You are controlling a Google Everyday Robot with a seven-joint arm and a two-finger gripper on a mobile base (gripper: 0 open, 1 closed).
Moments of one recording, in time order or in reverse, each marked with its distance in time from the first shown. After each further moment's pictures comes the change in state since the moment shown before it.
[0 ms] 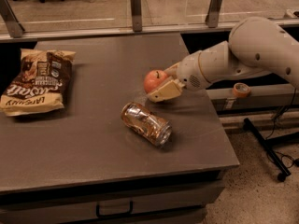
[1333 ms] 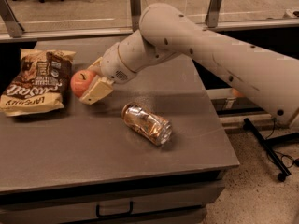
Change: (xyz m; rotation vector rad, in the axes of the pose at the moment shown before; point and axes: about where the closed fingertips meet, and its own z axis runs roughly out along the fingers) arm -0.124 0.087 0.126 -0.268 -0.067 -0.376
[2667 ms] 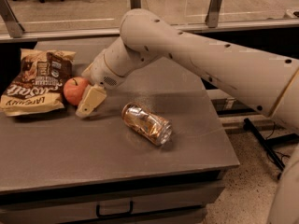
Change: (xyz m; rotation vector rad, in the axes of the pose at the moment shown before) arm 0.009 -0.002 0.036 0.000 0.113 -0.007
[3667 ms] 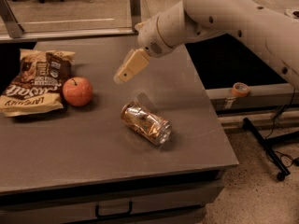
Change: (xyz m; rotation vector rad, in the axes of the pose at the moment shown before) arm 0.029 -0.063 -0.144 0.296 -0.035 0.135
